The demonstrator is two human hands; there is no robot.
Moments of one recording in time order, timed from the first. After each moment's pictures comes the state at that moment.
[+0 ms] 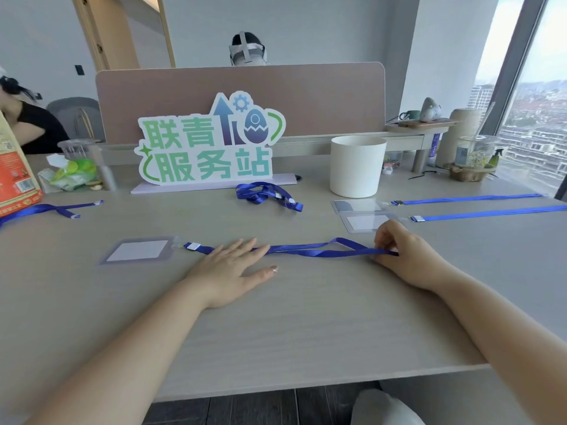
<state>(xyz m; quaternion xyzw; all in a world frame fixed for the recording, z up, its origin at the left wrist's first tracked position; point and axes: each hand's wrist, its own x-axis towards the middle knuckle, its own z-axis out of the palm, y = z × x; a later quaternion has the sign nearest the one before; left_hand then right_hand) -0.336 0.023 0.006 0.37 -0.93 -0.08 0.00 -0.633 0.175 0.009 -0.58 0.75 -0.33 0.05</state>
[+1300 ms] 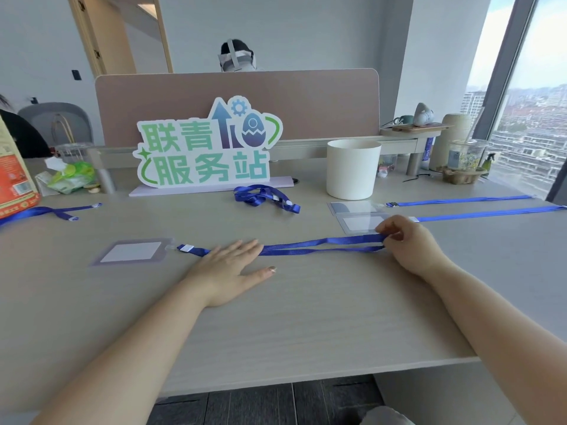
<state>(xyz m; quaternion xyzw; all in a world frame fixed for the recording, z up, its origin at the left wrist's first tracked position) -0.337 0.021 0.005 0.37 -0.93 -0.07 0.01 -0.637 0.169 0.015 -0.46 0.77 -0.43 0.07</state>
